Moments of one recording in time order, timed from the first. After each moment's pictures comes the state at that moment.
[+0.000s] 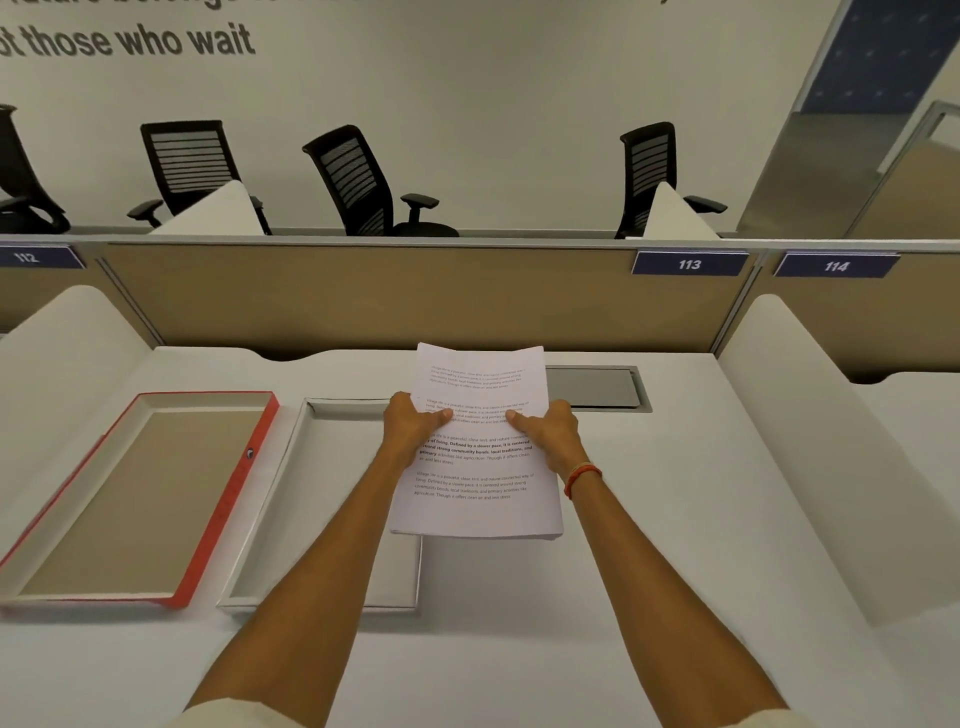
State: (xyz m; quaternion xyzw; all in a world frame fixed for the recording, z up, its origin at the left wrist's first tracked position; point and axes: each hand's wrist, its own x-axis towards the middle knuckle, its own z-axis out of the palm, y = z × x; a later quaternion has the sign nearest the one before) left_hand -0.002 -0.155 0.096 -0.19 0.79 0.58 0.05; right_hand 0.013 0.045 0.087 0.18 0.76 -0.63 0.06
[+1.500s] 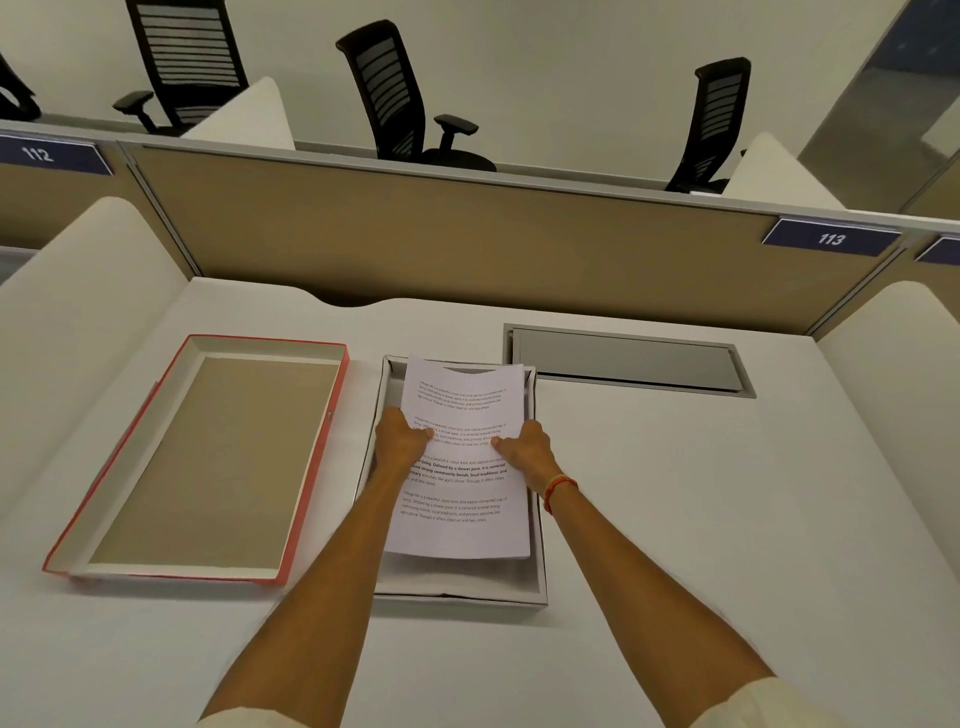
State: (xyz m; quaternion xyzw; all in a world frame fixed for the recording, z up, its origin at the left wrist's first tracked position) left_hand -0.021 -0.349 -0.017 -0.22 0.80 0.56 0.06; right_hand -0.014 -0.165 -0.005 0.21 0.81 -0.52 0.17
